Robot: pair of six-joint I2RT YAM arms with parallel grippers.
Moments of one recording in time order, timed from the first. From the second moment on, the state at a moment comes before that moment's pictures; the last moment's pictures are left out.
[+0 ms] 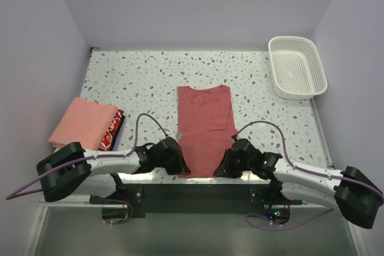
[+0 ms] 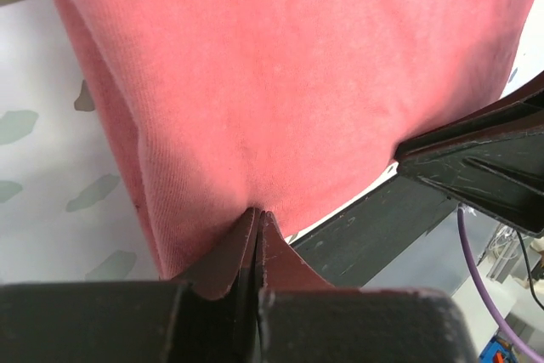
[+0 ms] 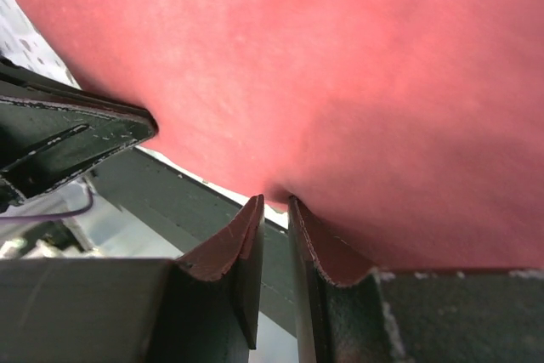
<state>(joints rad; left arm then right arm) -1.03 1.28 0.38 0.03 0.12 -1.15 0.92 0.96 0.26 -0.19 -0.17 1.18</state>
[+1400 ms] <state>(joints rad) -1.03 1.01 0.39 -0.24 0.08 -1.14 0.90 0.69 0.43 -0.90 0.17 1.20</state>
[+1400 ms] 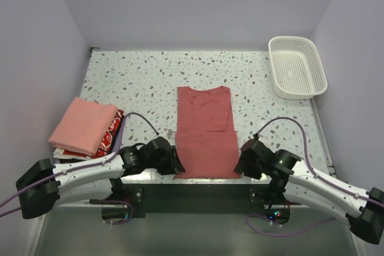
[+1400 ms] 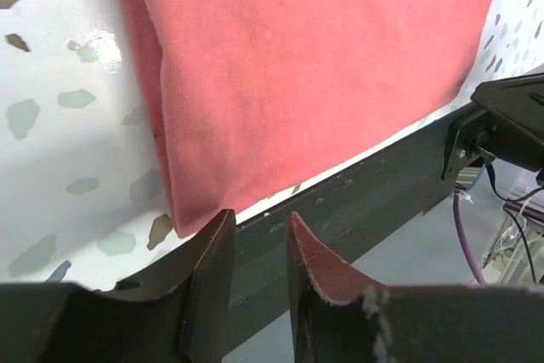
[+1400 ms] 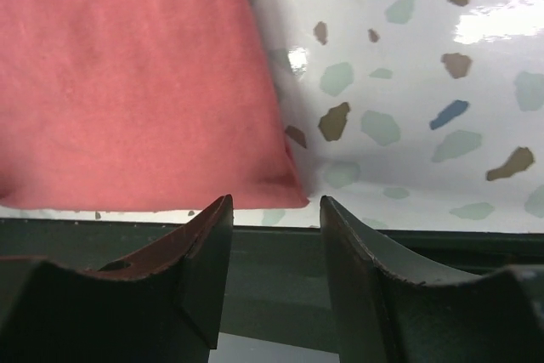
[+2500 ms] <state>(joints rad) -1.03 1.07 0.34 -0.24 0.08 -1.18 0.90 0.68 0.33 -0.77 0.07 1.16</state>
